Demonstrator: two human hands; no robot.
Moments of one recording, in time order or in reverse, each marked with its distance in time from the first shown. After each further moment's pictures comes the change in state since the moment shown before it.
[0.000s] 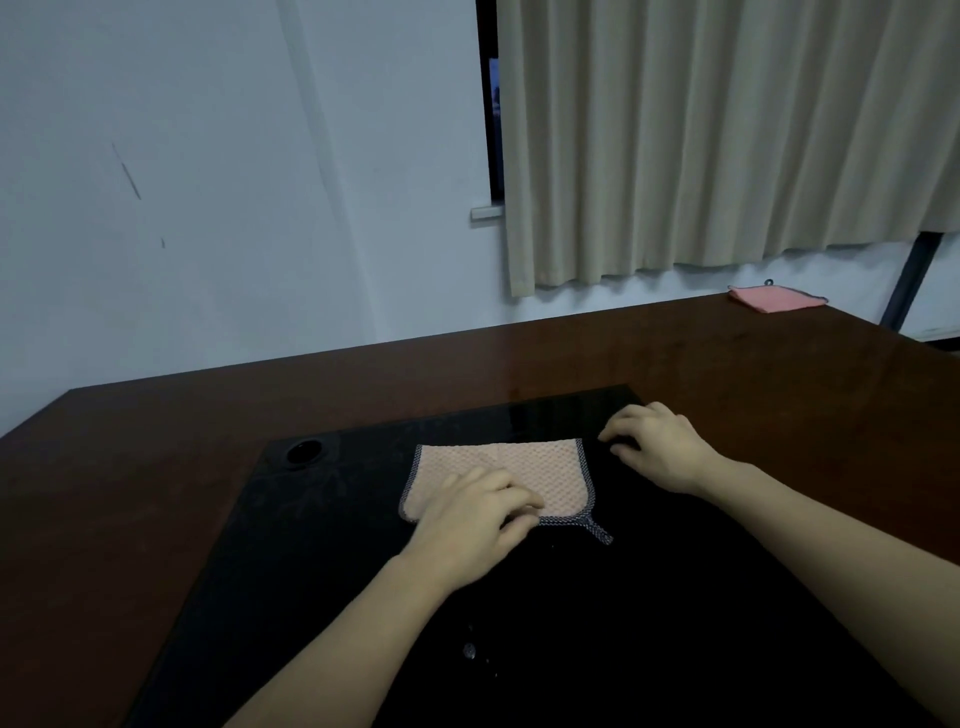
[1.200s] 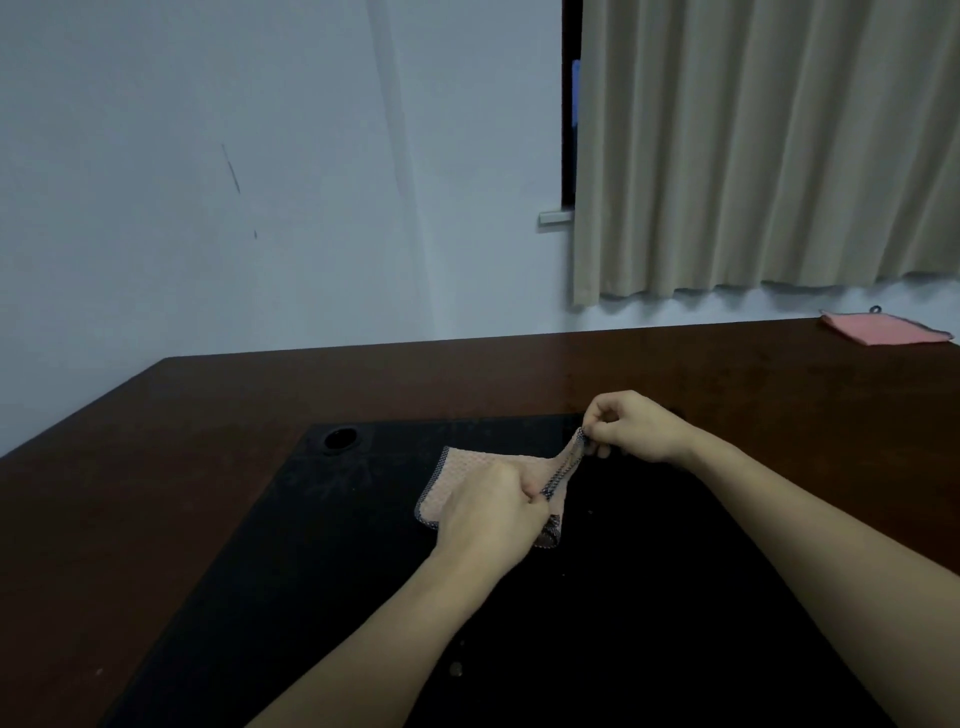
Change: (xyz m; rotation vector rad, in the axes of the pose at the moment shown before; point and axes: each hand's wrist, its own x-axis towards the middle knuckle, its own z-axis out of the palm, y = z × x) left_hand 0.022 0.051 -0.028 -0.230 0.099 -0.680; right_hand 0.072 -0.033 -0.015 0.584 -0.100 -0.158
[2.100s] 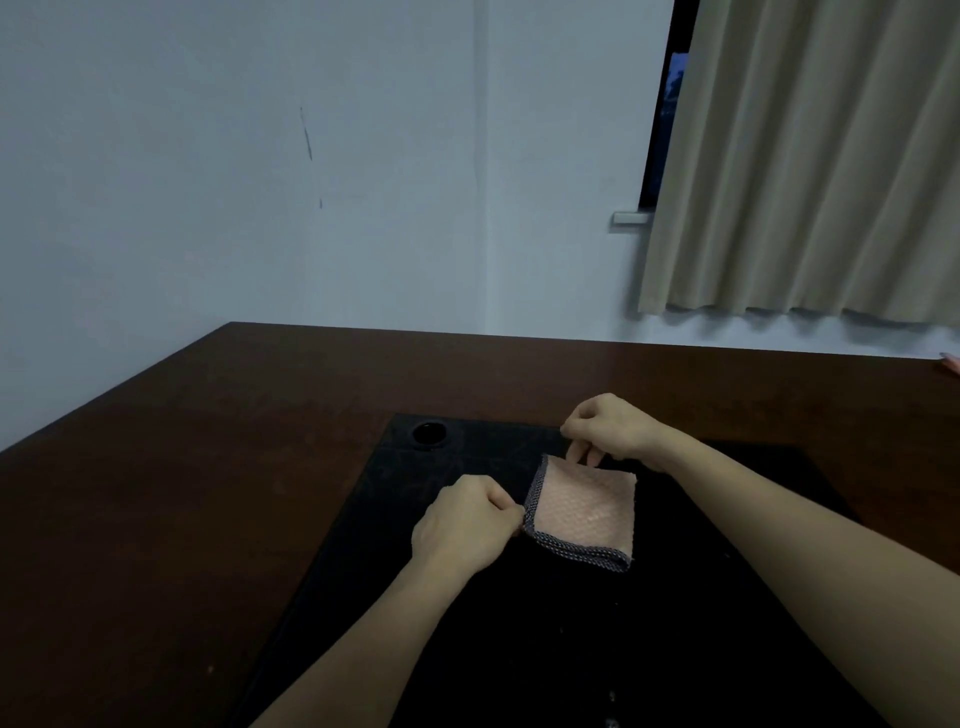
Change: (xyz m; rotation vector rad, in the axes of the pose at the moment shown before) left_hand 0.027 -0.138 -0.061 -0.202 -0.087 -0.285; right_hand 0.080 -0.119 0.098 -0.015 -0.132 0.183
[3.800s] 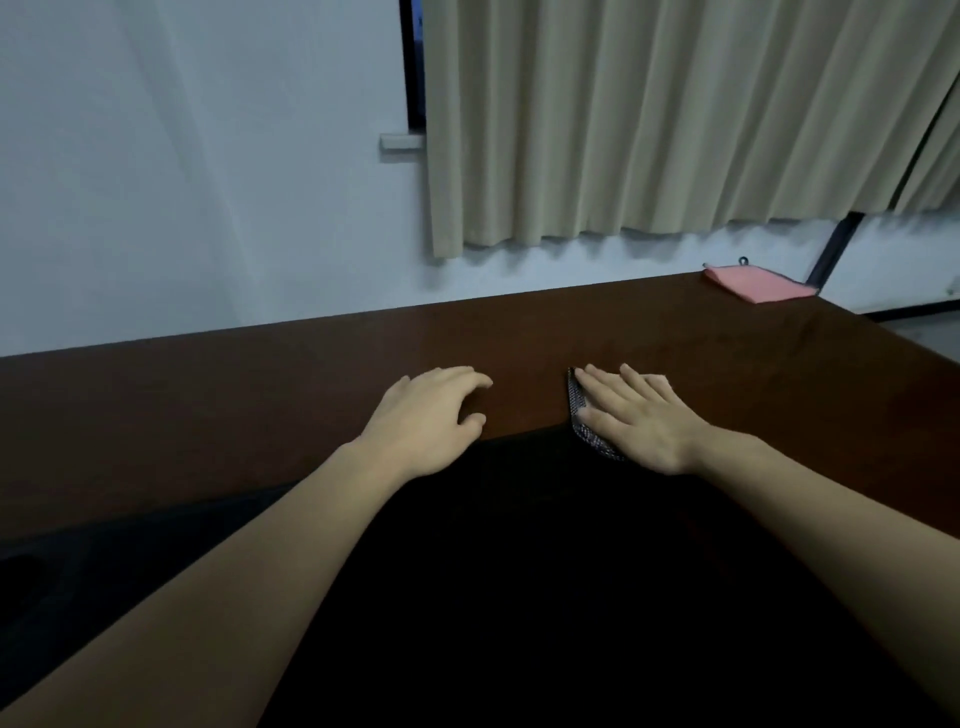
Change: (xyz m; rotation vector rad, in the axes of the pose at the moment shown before) left_hand 0.205 0.186 0.147 0.475 -0.181 0.783; right_hand 0.006 0.273 -0.158 -0.661 0.139 0.227
